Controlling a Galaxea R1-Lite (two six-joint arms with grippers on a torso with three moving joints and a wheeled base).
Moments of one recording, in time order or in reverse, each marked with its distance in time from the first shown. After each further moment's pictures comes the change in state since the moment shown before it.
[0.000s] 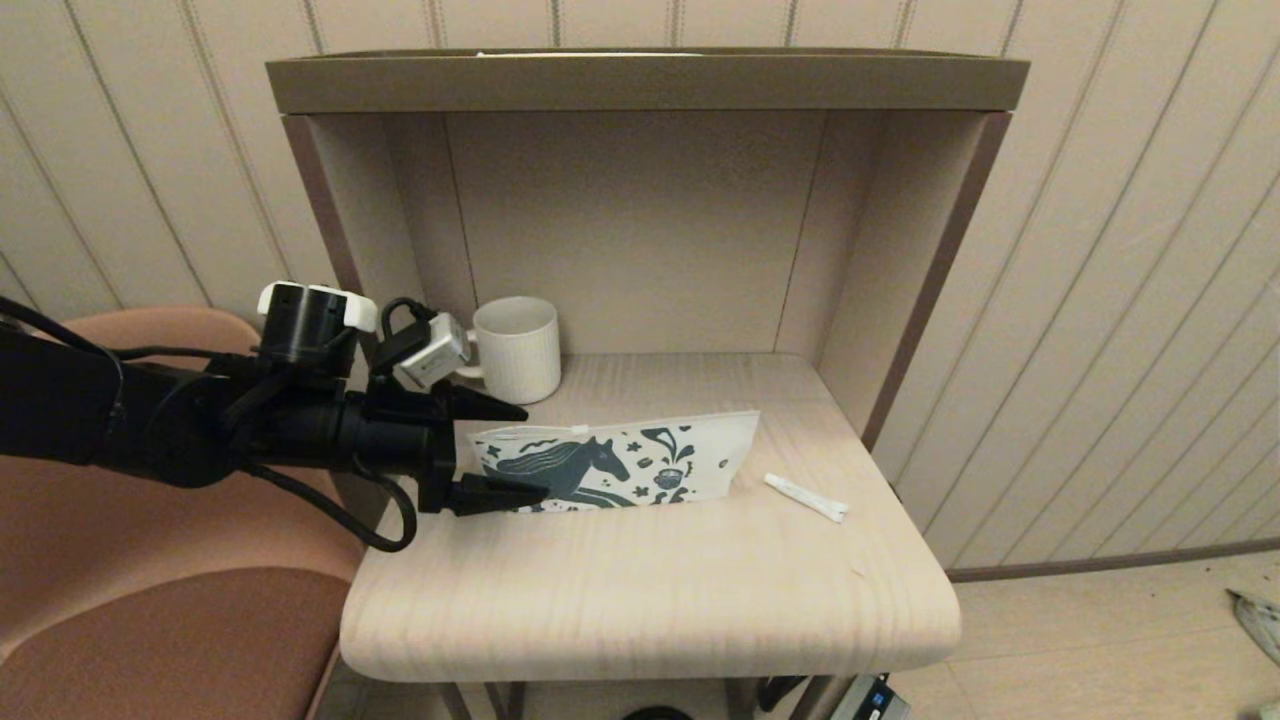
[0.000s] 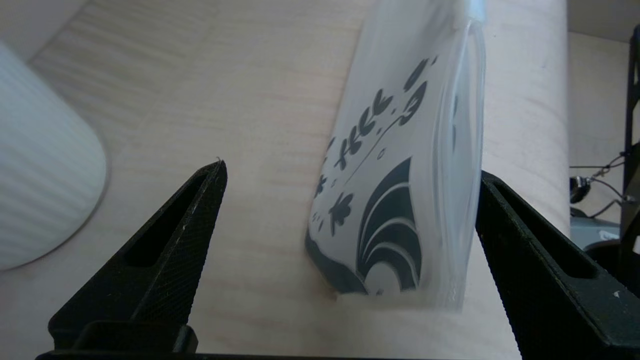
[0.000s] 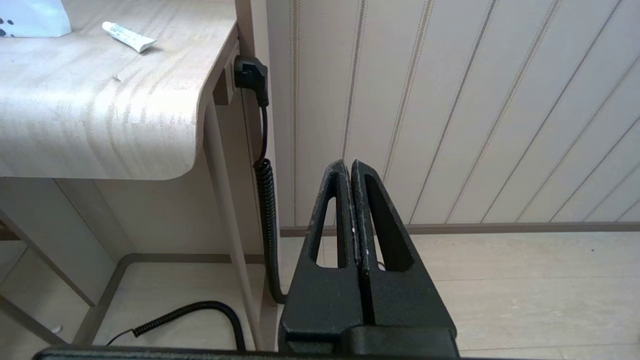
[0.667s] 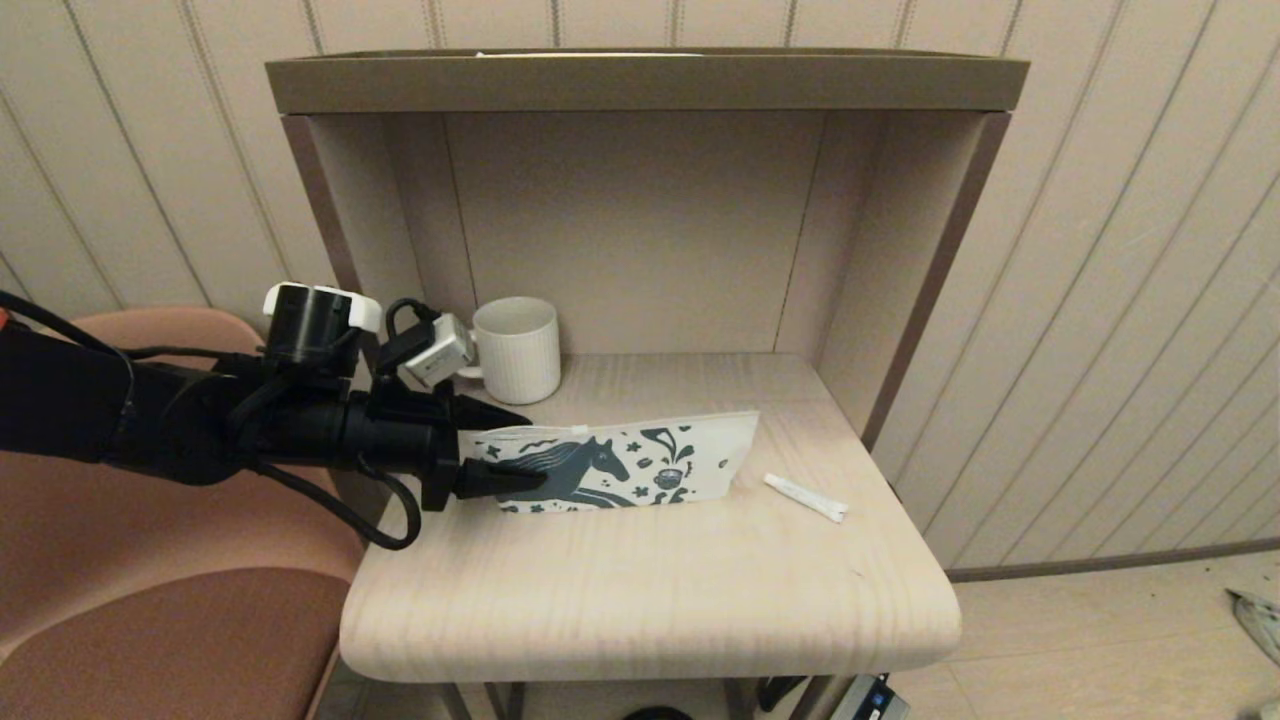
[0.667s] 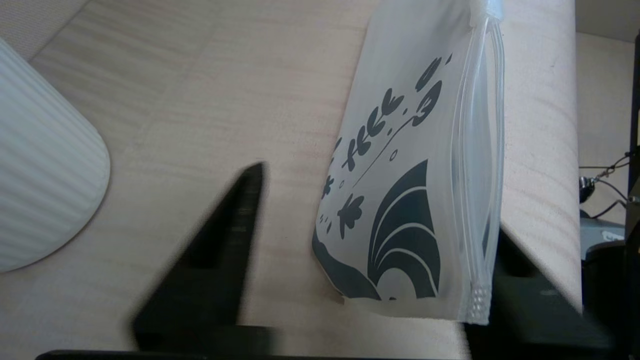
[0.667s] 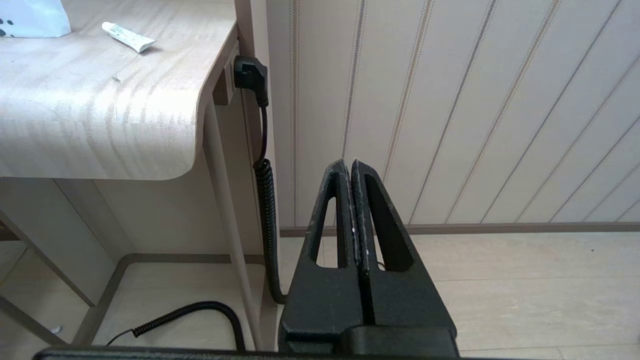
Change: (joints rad) left arm -0.005 0.011 -0.010 0.000 0.004 0.000; right arm 0.000 0.000 0.000 0.000 0.000 -0.001
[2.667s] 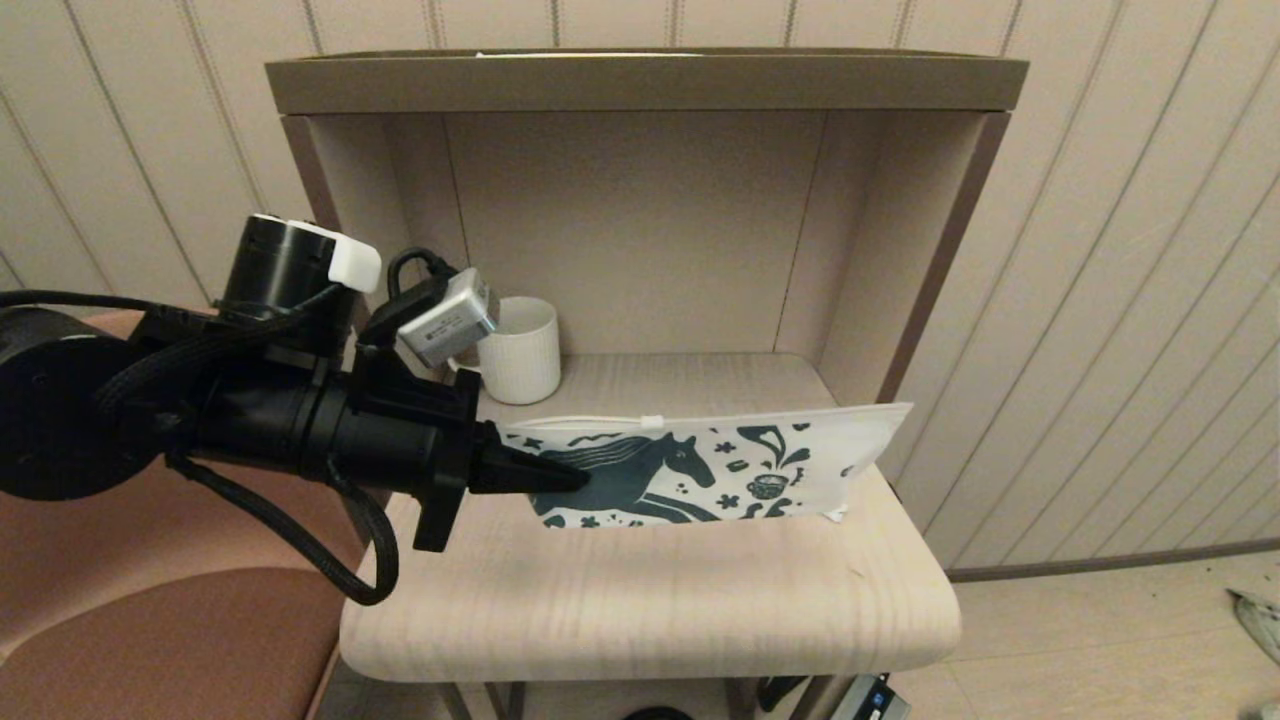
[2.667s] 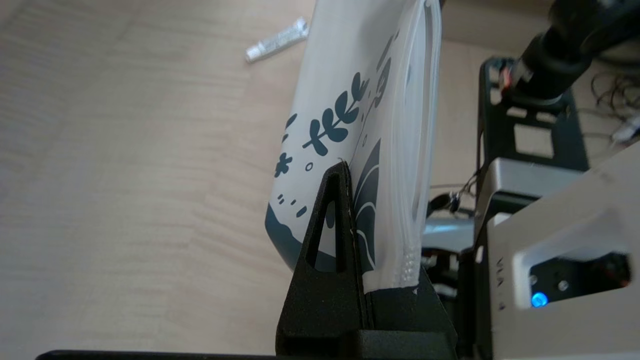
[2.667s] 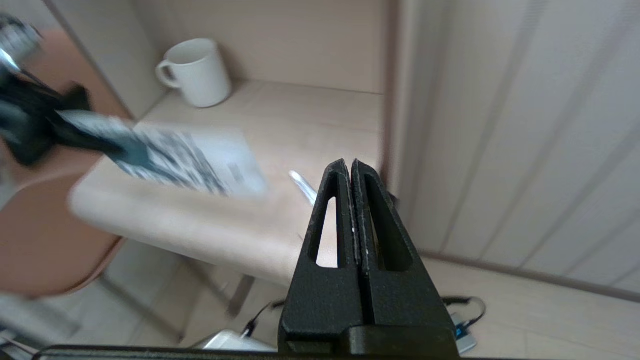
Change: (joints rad) left arm -0.199 -0.217 -0.037 0.236 0.014 -0.106; right arm 0.241 0.802 -1.148 0.472 0.134 0.128
